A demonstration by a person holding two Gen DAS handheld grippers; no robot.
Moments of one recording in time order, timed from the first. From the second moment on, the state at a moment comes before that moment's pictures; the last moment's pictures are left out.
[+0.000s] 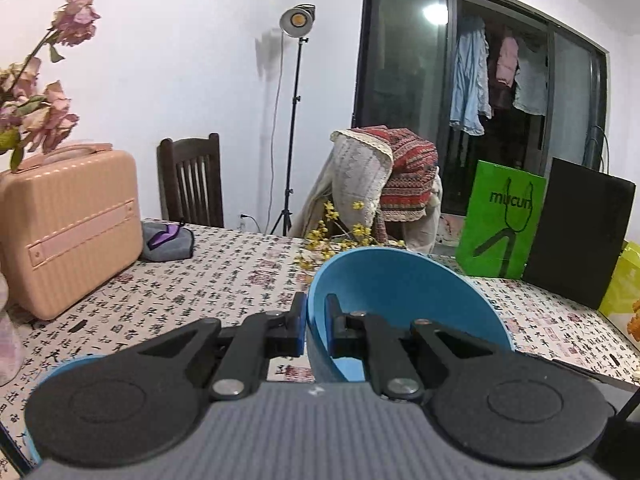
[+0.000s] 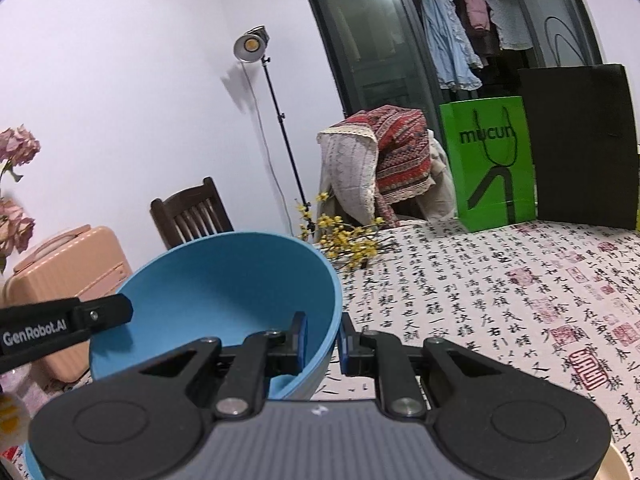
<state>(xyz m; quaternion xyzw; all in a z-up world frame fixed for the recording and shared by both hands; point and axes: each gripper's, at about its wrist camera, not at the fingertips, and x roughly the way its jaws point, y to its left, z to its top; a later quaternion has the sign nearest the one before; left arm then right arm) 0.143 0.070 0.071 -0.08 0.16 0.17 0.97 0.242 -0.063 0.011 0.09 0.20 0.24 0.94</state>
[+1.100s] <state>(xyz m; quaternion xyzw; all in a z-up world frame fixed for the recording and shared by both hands) 0.079 0.149 0.069 -0.11 0.15 0.28 0.94 0.207 0.035 0.014 0.06 0.21 0.35 0.91</state>
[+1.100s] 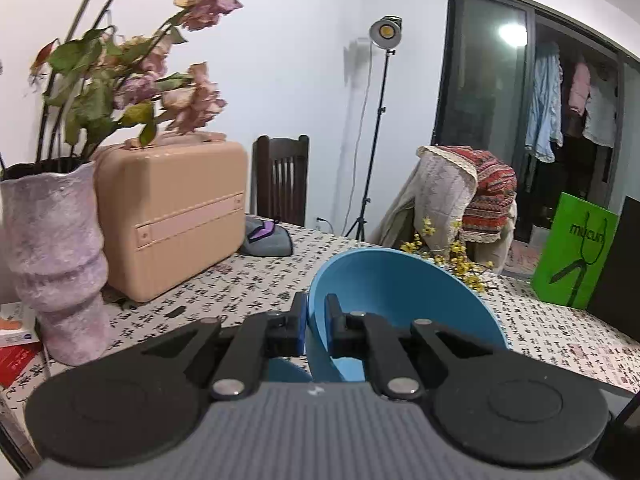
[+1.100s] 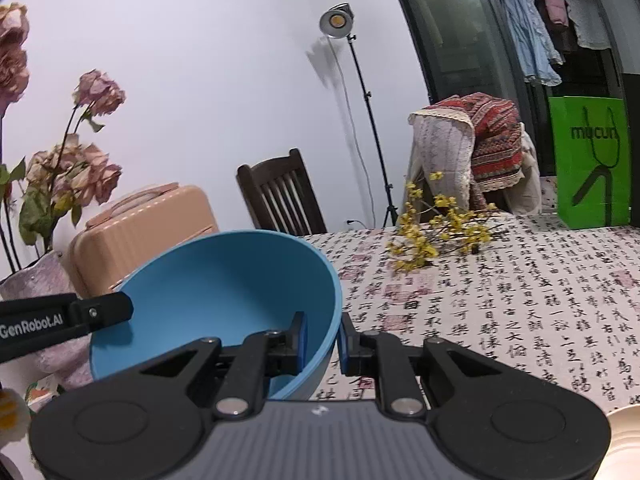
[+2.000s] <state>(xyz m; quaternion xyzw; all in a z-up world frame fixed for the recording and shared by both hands) 0.034 0.198 0.061 -0.14 0.14 0.34 0.92 0.180 0.103 0.013 0.03 0.21 0.41 0.89</state>
